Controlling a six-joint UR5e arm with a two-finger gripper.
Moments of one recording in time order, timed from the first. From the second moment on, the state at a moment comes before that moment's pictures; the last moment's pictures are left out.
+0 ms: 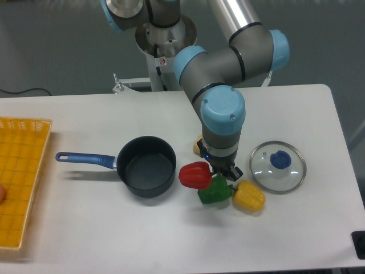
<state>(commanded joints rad) 2.47 -2.00 -1.38 -1.33 1.62 1.28</state>
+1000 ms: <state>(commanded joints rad) 2.35 -1.90 -1.62 -1.17 1.64 1.21</state>
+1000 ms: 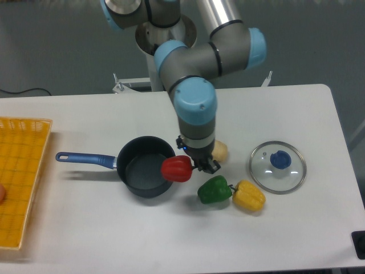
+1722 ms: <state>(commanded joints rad) 2.24 -1.86 -1.71 -1.13 1.88 1.12</state>
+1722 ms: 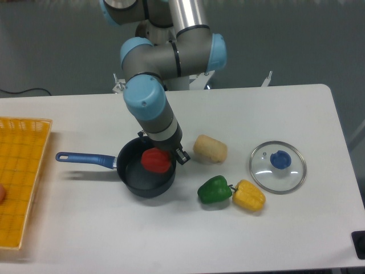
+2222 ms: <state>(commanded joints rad) 2.15 -1.87 -1.71 -1.14 2.03 1.02</state>
